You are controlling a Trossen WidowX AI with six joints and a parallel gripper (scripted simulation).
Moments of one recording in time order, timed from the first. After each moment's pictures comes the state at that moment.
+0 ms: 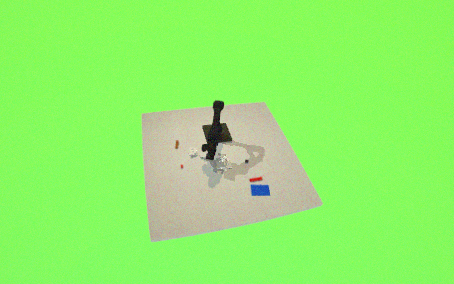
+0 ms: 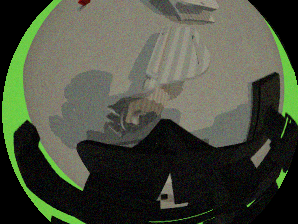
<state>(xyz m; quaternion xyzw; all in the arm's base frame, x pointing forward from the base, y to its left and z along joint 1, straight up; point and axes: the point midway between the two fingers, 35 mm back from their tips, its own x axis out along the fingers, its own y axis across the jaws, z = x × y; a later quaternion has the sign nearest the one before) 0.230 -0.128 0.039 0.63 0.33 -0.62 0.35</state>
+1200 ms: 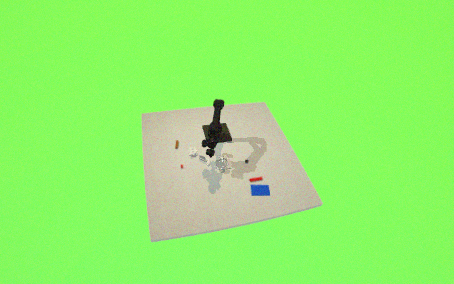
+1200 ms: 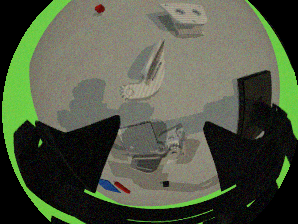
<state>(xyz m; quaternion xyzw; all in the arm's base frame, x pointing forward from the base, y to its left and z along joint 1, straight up) 0.234 -0.130 0.095 0.63 0.32 -0.61 0.35</state>
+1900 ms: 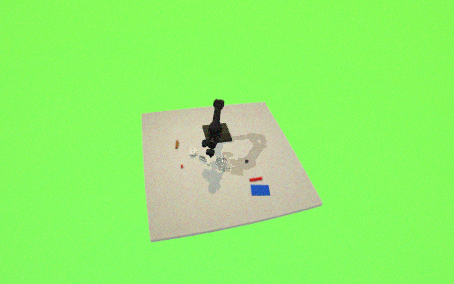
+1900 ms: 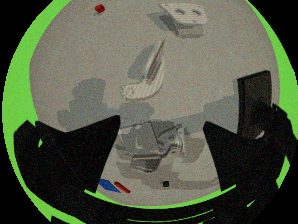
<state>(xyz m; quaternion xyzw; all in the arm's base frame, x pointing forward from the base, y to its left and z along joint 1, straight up) 0.234 -0.130 0.094 0.63 0.32 -0.61 0.35</state>
